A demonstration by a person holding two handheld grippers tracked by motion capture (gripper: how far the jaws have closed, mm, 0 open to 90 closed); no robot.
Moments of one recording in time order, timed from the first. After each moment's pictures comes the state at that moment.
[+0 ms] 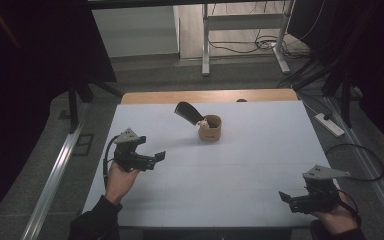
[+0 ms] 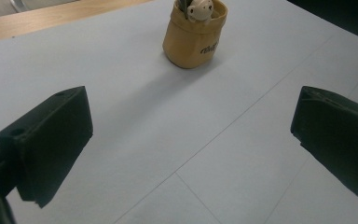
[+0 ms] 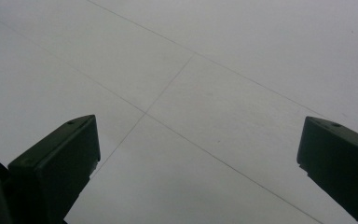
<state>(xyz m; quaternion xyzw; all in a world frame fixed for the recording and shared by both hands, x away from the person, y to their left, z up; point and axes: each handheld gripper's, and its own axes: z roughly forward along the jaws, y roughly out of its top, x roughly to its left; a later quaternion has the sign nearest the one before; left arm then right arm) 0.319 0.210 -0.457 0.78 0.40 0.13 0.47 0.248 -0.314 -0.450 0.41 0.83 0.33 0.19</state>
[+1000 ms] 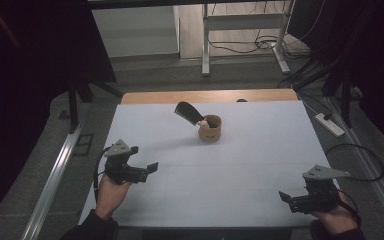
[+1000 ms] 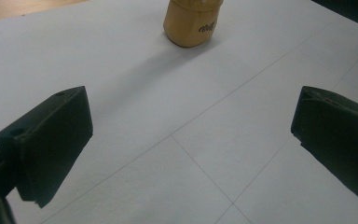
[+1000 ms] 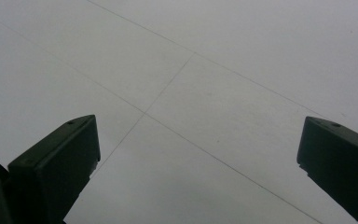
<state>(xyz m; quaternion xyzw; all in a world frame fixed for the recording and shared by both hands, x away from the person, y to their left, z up) 0.283 0.225 -0.463 0.78 0.41 0.13 0.46 0.248 -0.314 -0.450 0.41 0.83 0.33 0.19</state>
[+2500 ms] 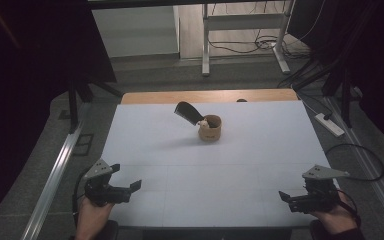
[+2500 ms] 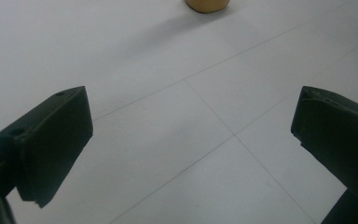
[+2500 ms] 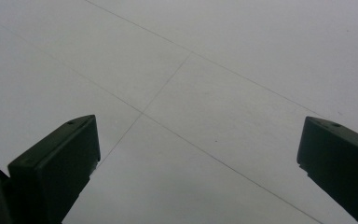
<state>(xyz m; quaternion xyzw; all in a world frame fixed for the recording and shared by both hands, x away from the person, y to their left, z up) 0.226 0.257 -0.471 0.77 0.45 0.15 0.43 0.249 -0.313 -0.450 0.42 0.83 0.32 0.19</state>
